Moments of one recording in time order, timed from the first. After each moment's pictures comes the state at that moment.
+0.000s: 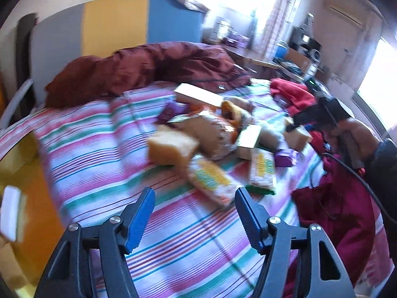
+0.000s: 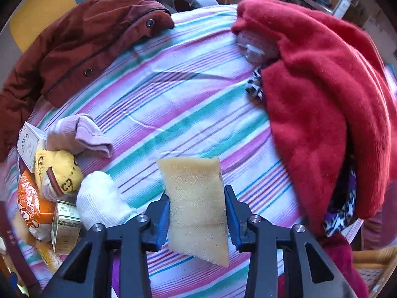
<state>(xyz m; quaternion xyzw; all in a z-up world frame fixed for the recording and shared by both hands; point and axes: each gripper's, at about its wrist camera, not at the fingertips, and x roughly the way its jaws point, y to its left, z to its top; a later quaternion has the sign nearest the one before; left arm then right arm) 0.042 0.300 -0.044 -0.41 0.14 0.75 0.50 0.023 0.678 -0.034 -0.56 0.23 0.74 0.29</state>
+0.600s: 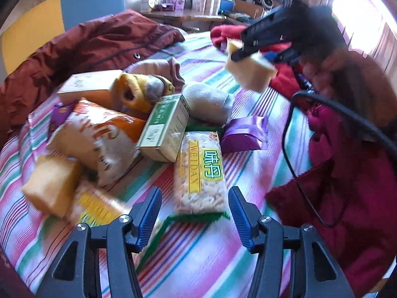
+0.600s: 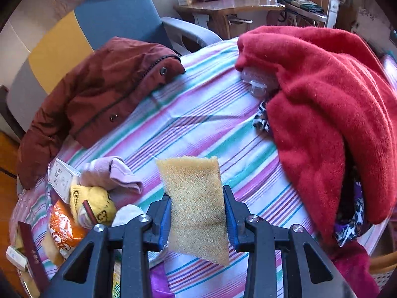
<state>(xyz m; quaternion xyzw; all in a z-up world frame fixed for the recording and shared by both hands) 0.103 0.433 -0.099 -0.42 0.27 0.65 0.58 0.041 0.679 0.000 -0.45 0.28 0.81 0.28</state>
